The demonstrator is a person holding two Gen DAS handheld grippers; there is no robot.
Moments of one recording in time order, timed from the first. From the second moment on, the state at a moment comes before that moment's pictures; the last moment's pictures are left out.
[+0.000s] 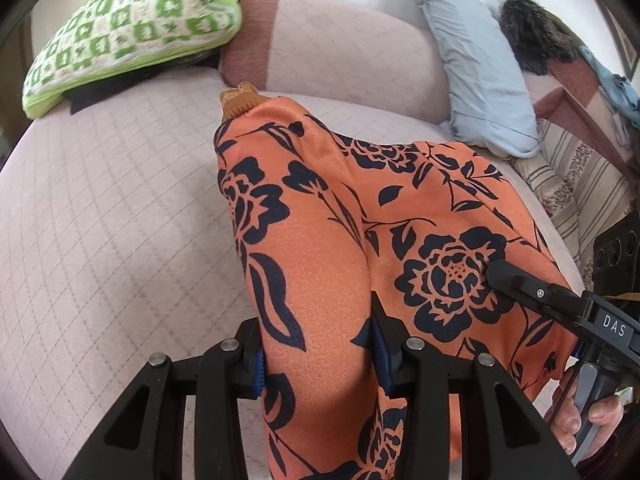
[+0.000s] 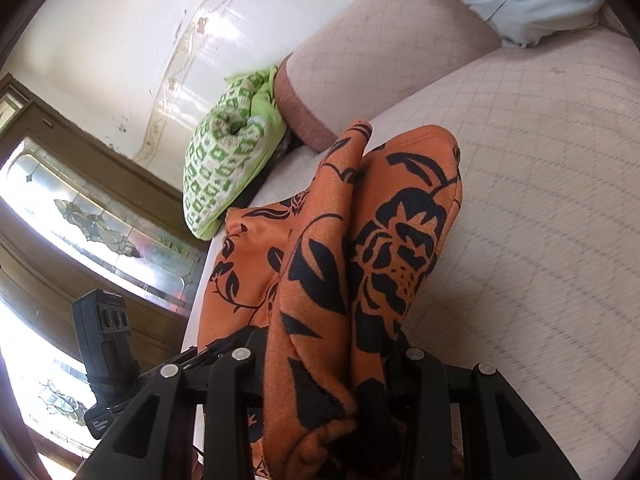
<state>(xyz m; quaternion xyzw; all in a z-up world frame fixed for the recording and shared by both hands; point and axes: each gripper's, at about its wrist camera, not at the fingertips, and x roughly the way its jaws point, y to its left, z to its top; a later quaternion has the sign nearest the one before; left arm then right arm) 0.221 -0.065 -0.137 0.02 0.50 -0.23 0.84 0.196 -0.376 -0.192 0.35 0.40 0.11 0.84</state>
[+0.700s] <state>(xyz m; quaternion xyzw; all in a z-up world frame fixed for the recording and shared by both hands) 0.235 -0.056 -0.173 0.04 0.53 -0.20 0.82 0.221 -0.359 -0.230 0.34 0.46 0.10 0.81</state>
